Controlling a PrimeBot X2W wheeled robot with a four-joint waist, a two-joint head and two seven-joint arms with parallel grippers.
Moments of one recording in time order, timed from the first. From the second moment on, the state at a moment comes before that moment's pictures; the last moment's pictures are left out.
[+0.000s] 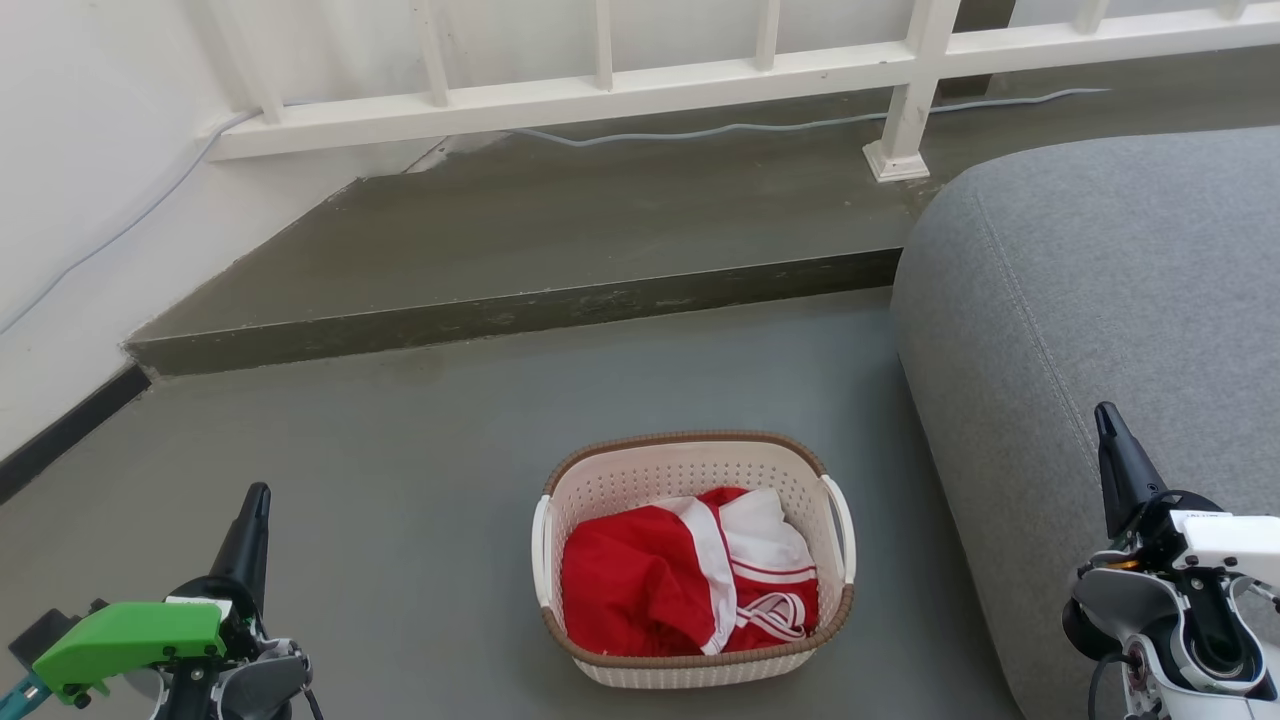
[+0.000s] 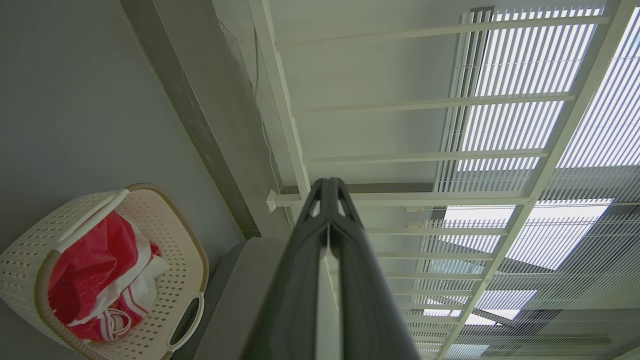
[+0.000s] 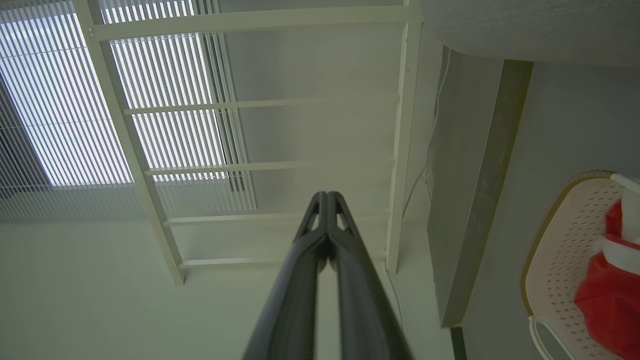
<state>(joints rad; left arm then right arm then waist) -0.06 0.04 0.08 0.28 -1.61 -0.12 0.11 -0.06 -0.04 -0.14 0.28 1.60 0.12 0.11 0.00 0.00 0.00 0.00</state>
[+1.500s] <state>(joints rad) -0.02 0.02 0.04 0.29 -1.59 -0.12 0.06 -0.01 -0.01 -0.12 0.28 1.57 0.11 0.08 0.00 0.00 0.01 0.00</state>
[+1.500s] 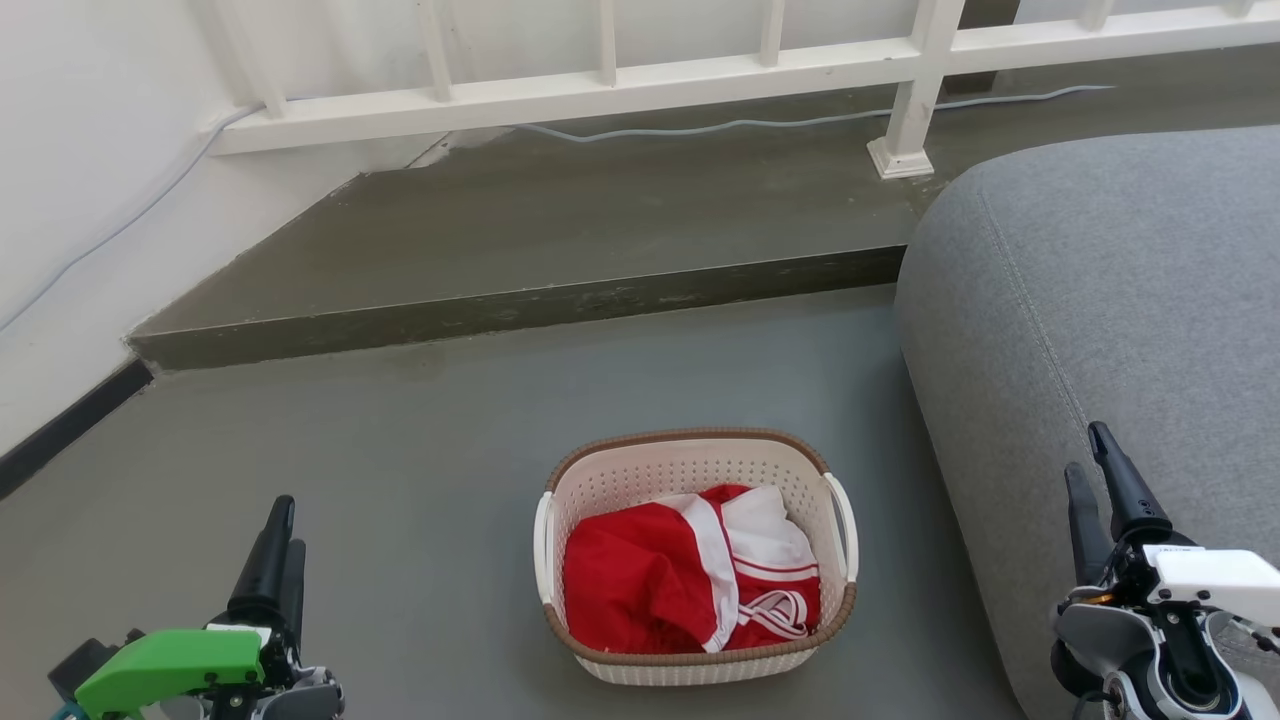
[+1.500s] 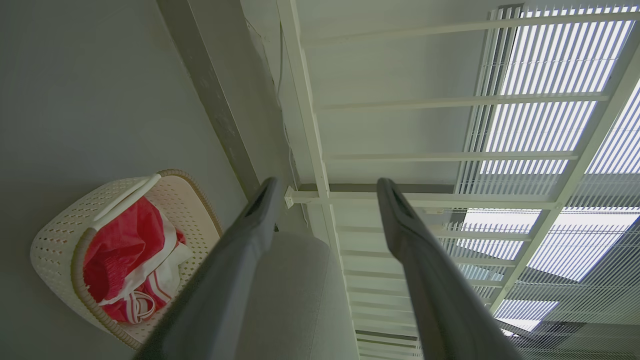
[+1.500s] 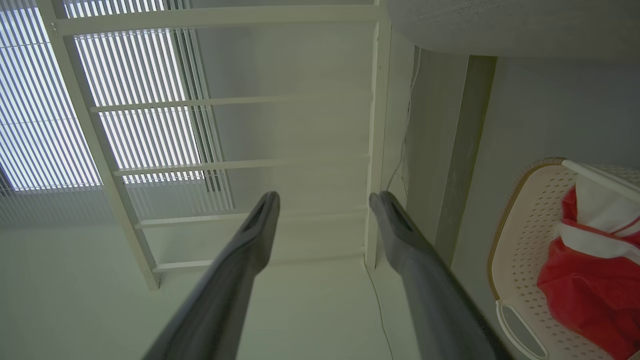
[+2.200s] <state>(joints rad) -0.04 0.05 -0.04 0.24 -1.37 -0.12 -0.02 -0.01 -0.07 -0.01 0.22 1.40 0.11 -0.02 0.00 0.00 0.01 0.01</state>
